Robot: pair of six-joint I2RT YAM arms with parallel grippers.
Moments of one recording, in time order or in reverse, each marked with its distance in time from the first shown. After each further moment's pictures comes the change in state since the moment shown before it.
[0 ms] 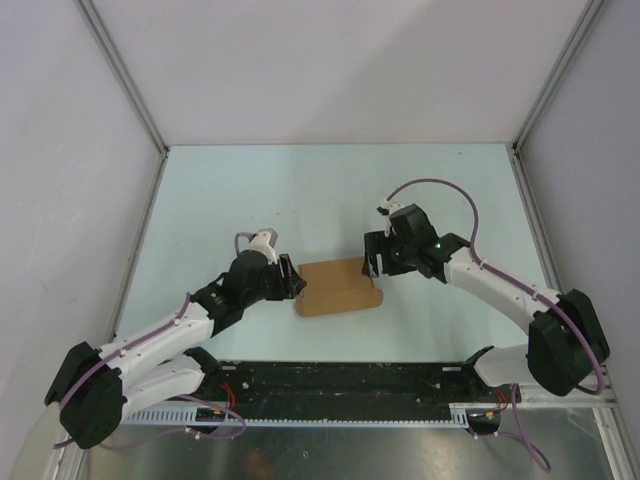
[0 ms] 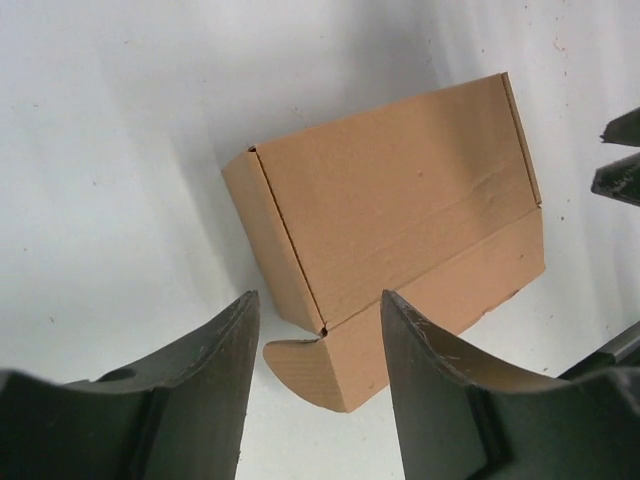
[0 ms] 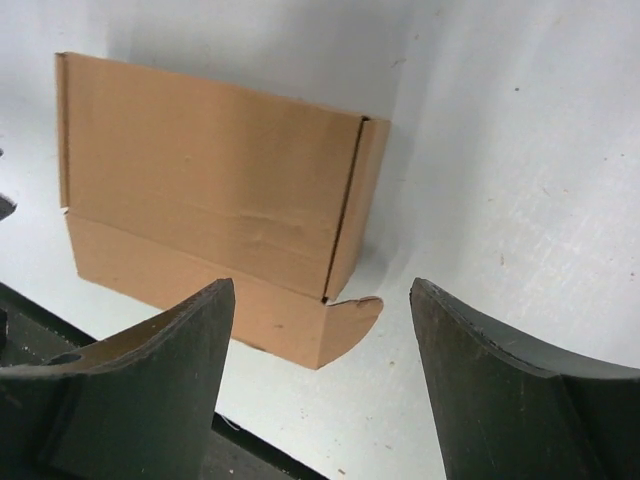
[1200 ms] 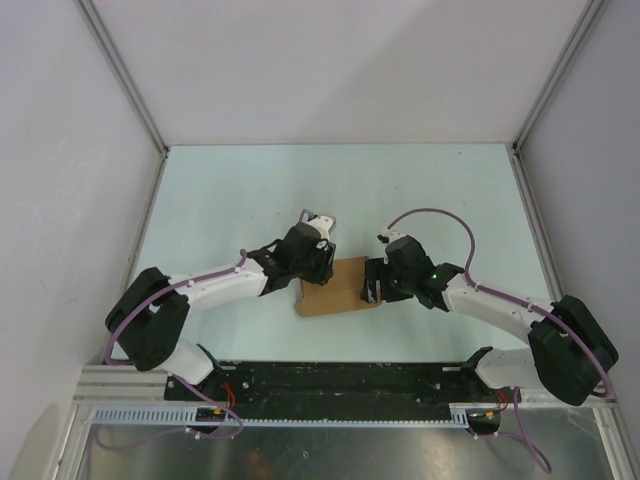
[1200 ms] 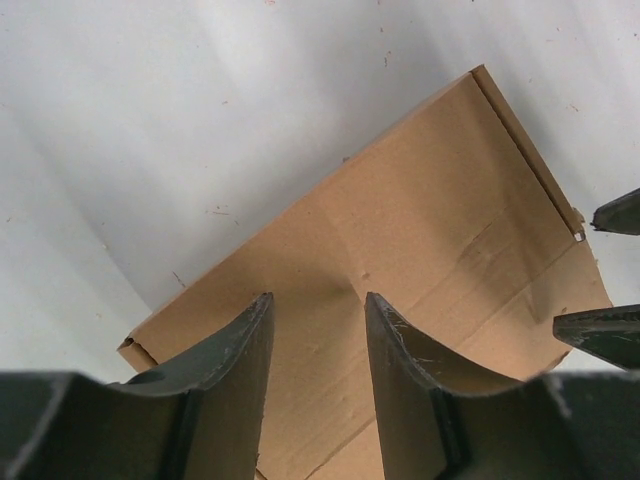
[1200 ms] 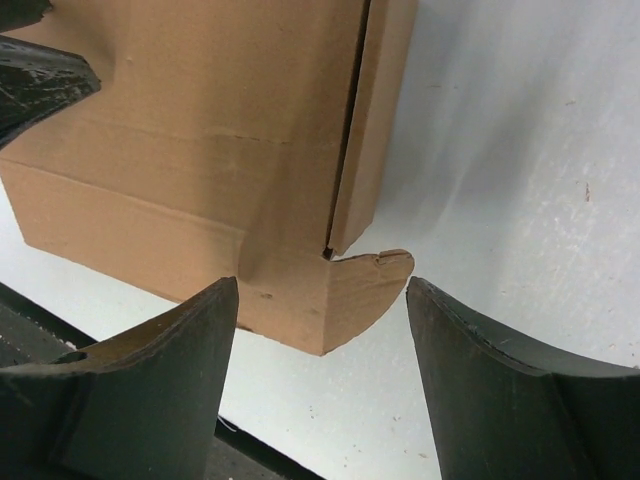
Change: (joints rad) left arm -0.110 0.520 0.385 -0.034 -0.008 0.315; right arm 0.113 -0.089 -0.256 0.176 0.044 0.142
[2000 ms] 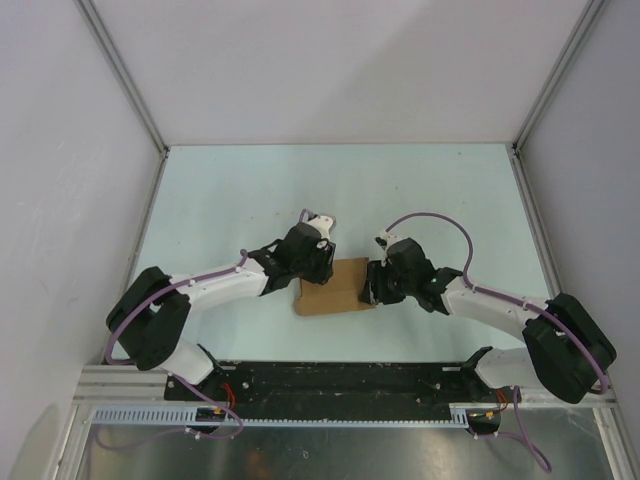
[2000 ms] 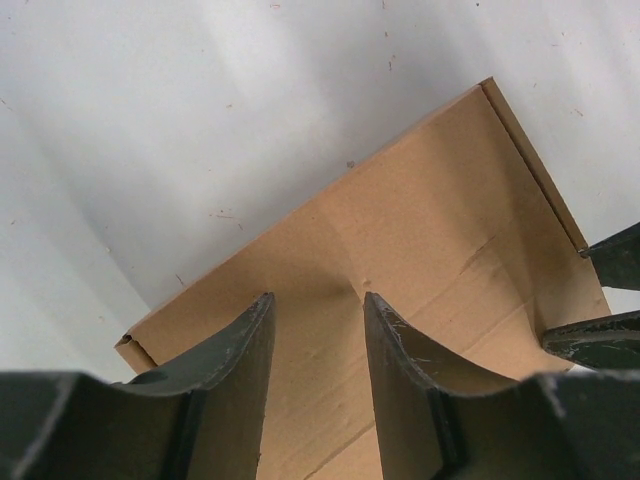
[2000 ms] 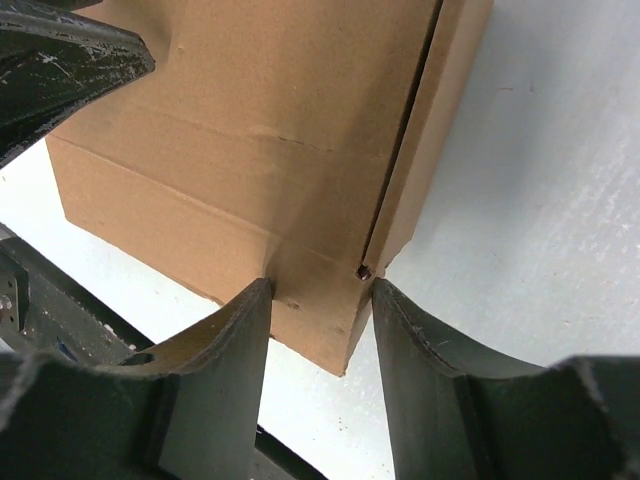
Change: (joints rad) left arm -0.001 0.006 0.000 0.008 -0.007 0.000; right arm -0.005 0.023 -0.059 0.136 -0.110 0.027
